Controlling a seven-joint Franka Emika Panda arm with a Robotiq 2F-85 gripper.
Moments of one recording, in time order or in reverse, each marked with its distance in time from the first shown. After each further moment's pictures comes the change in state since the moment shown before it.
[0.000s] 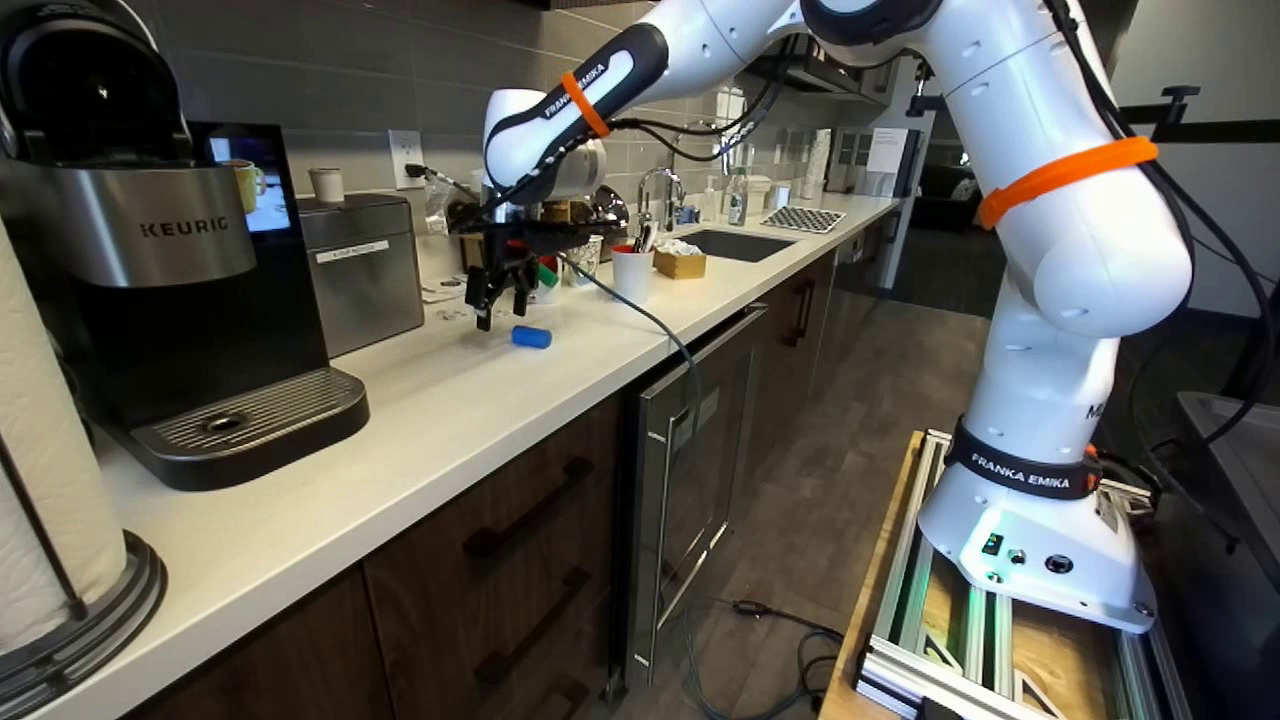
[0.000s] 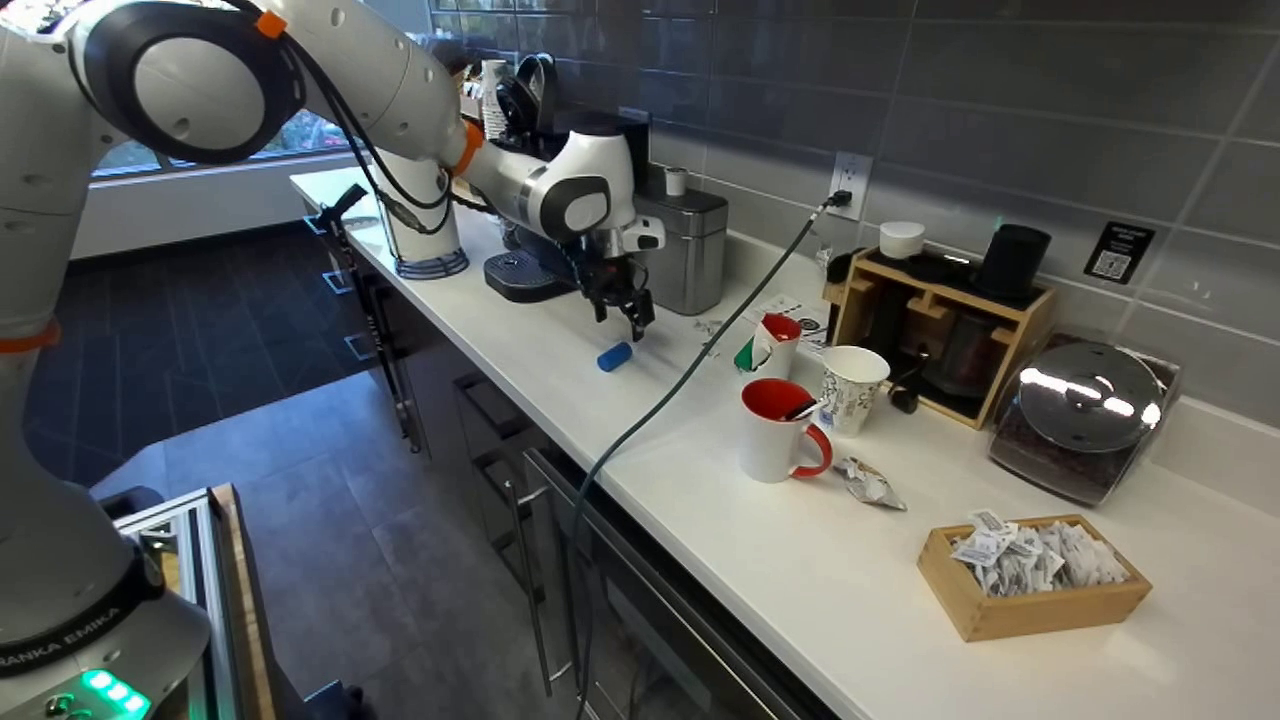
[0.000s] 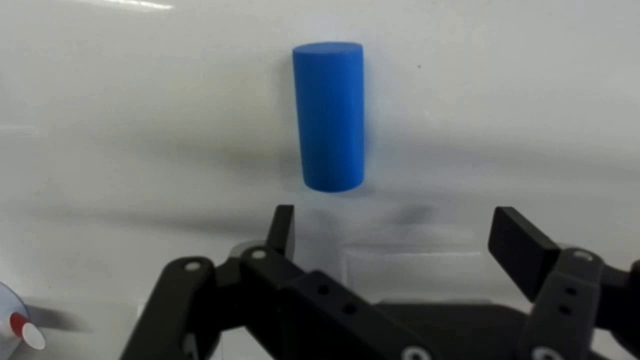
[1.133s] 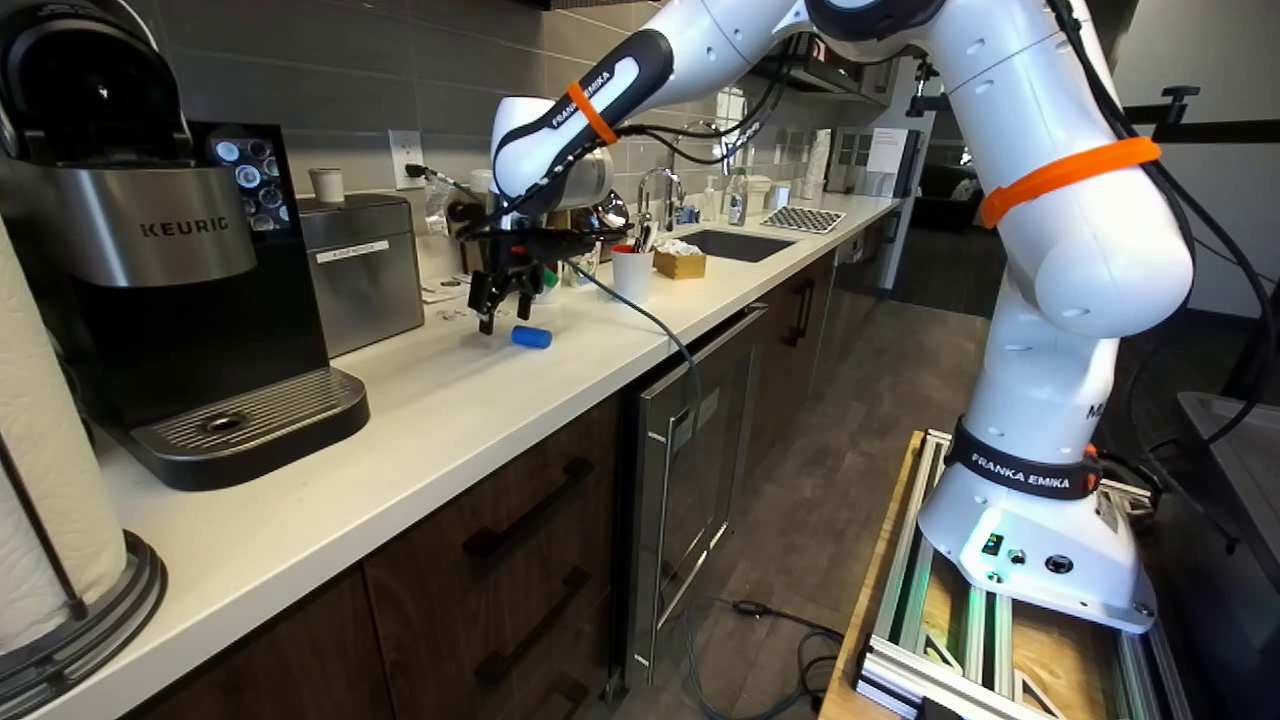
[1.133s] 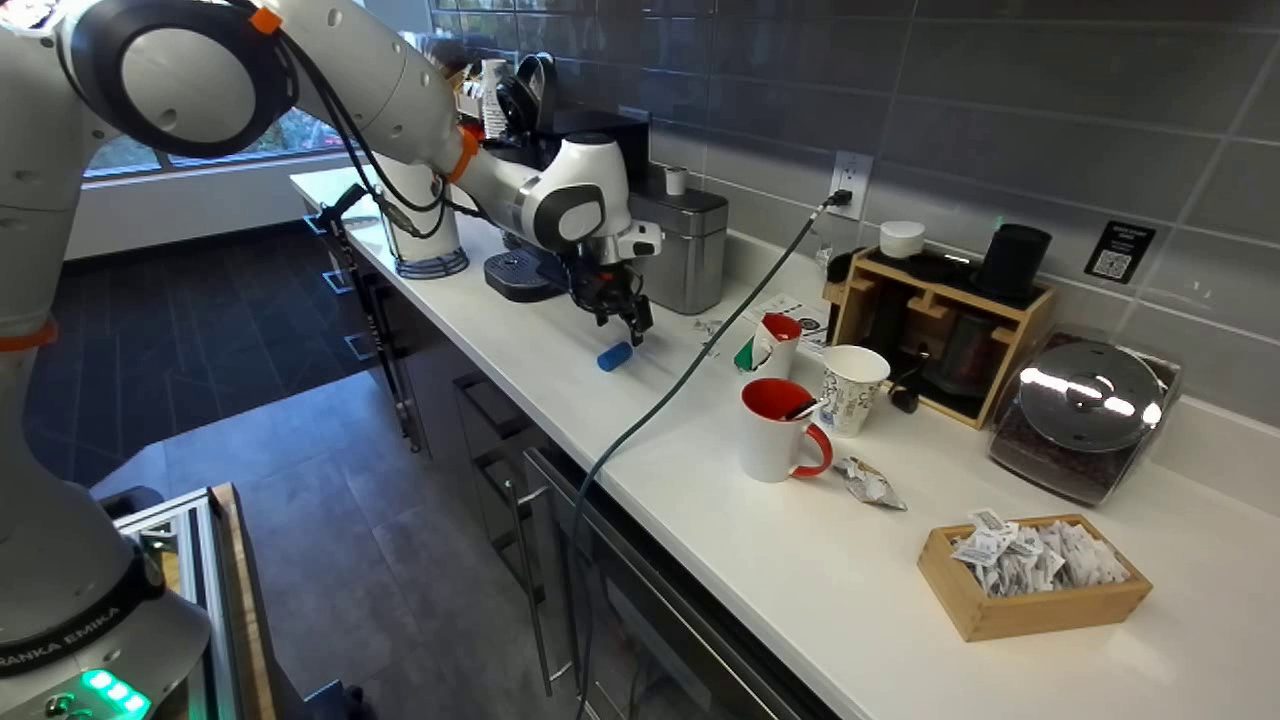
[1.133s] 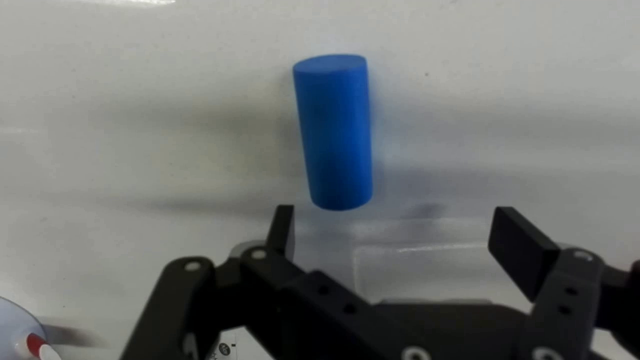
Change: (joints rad) arm 0.007 -0.016 -0.012 -0.056 -0.001 0.072 0.040
